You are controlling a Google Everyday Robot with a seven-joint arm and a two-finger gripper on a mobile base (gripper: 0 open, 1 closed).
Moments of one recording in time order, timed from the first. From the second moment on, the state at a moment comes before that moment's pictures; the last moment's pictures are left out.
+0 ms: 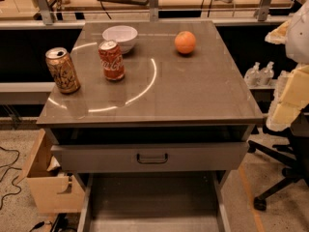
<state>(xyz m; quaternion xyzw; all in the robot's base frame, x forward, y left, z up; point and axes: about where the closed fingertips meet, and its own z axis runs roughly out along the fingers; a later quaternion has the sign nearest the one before) 0.438 -0.213 0.989 -0.60 0.78 -0.05 0.18</state>
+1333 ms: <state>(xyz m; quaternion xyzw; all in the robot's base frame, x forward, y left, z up) 0.566 -0.193 1.032 -0.52 0.74 0.00 0.43</state>
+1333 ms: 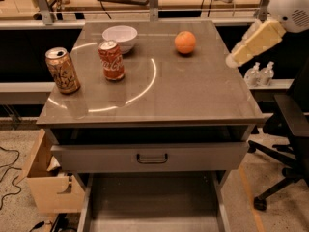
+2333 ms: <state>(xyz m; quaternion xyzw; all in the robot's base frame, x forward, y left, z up) 0.635 -0.167 1.045 -0.42 0.70 0.04 0.57</state>
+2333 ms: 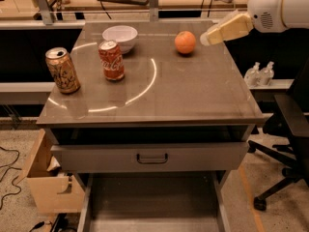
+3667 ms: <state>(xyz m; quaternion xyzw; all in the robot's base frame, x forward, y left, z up) 0.743 -0.165 0.950 -0.25 0.76 0.07 0.59</state>
